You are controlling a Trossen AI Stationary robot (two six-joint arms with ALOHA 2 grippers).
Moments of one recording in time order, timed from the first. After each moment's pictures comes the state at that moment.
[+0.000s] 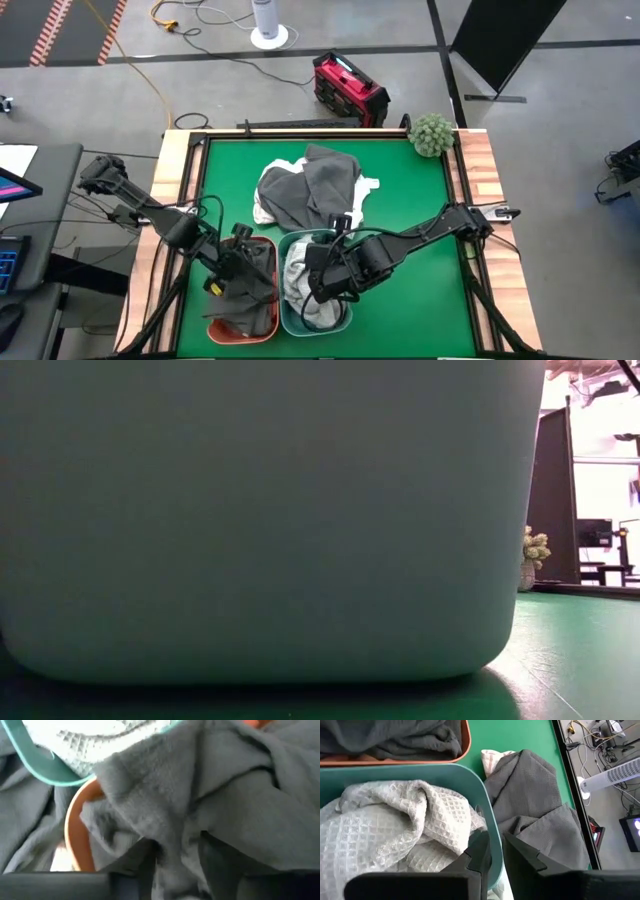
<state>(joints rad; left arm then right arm) -0.57 1.21 1.04 -0.91 -0.19 -0.09 0.44 2.16 2.35 -1.37 0.68 0.35</state>
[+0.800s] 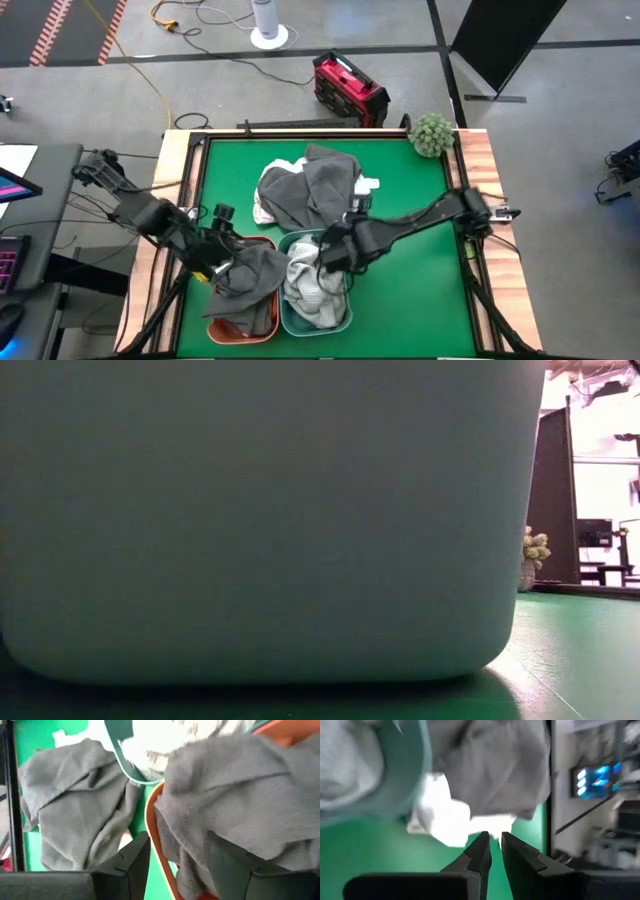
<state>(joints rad) -0.65 1.07 1.14 -1.09 -0.45 -0.14 0.33 2.02 1.89 -1.50 0.72 0.39</state>
